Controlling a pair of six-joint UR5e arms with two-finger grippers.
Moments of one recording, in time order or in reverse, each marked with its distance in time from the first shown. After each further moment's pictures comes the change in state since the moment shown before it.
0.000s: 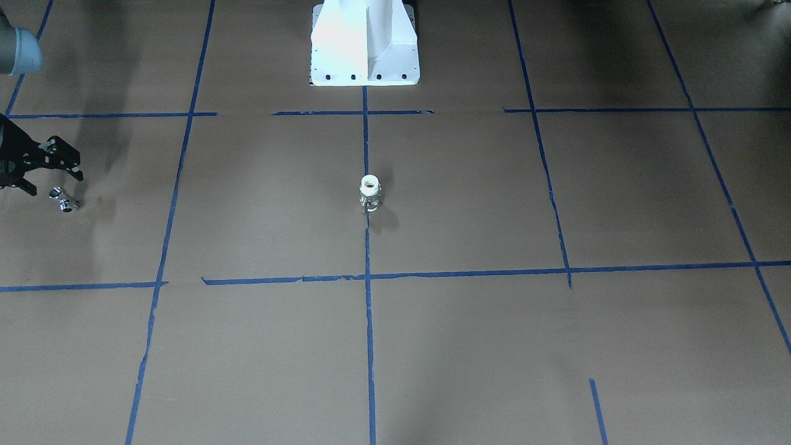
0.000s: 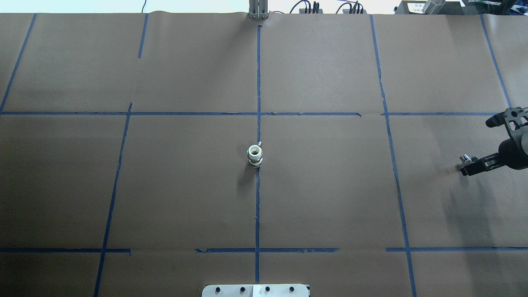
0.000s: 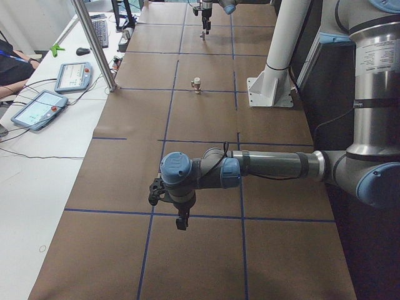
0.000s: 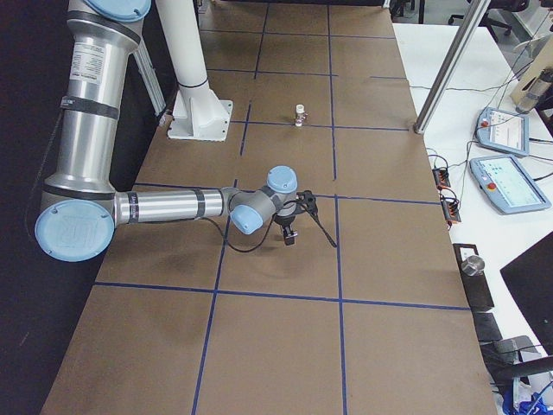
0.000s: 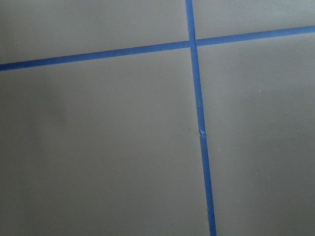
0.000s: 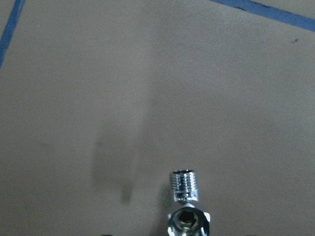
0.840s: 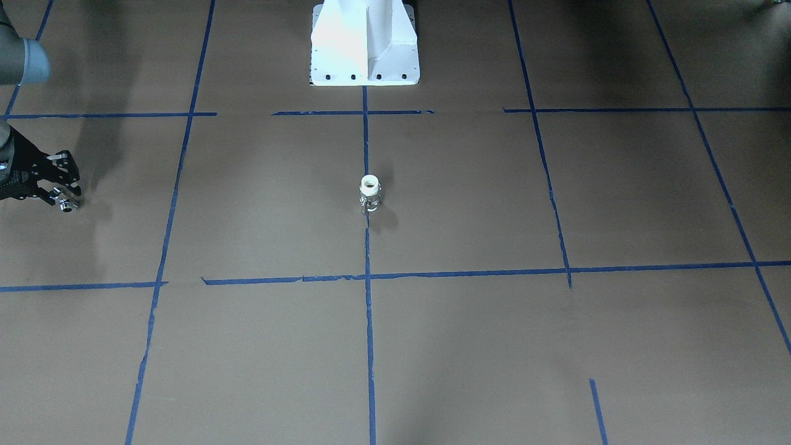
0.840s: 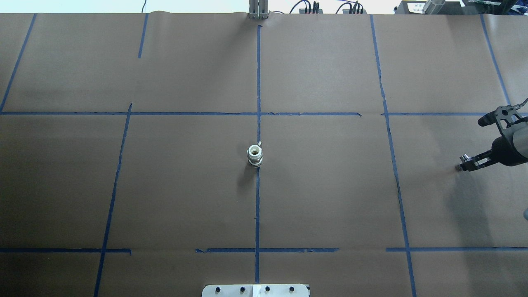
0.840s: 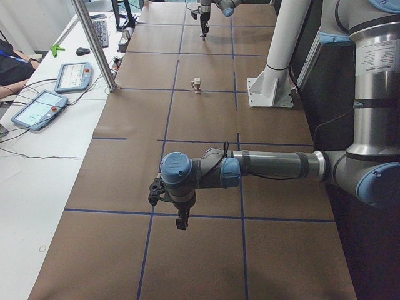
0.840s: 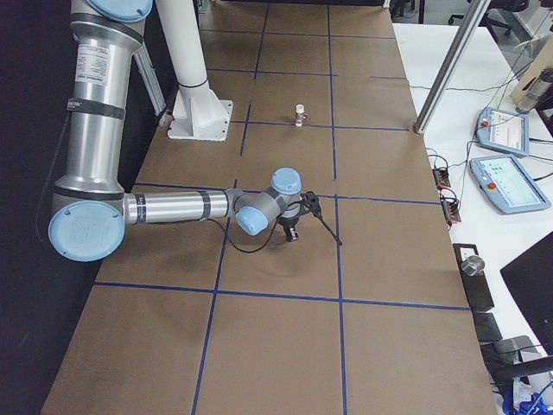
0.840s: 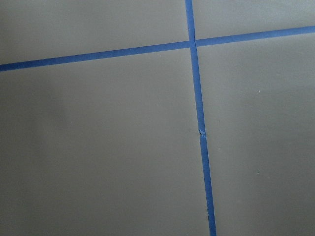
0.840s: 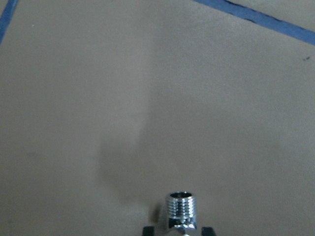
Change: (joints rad) left arm -0.001 0.000 -0.002 0.000 0.000 -0.003; right arm -0.002 0.032 -0.037 0.001 -0.014 -0.044
